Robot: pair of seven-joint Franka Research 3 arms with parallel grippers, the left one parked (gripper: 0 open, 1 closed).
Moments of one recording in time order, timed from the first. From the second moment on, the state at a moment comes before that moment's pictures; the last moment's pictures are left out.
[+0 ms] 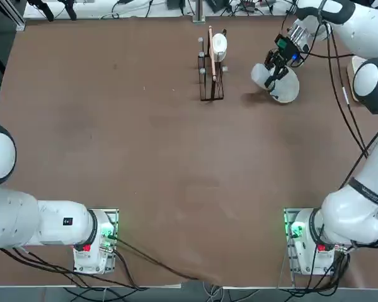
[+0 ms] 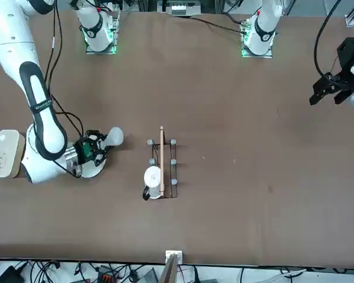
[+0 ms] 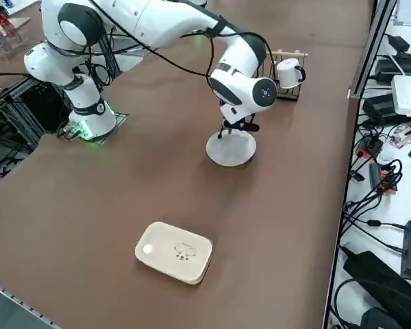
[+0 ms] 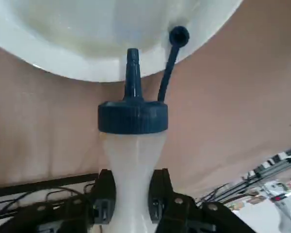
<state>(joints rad) -0.20 0.78 0.27 -1.49 0.49 1.70 1.16</state>
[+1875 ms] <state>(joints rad) 0.06 0.69 0.28 -1.40 -0.22 1.66 1.52</state>
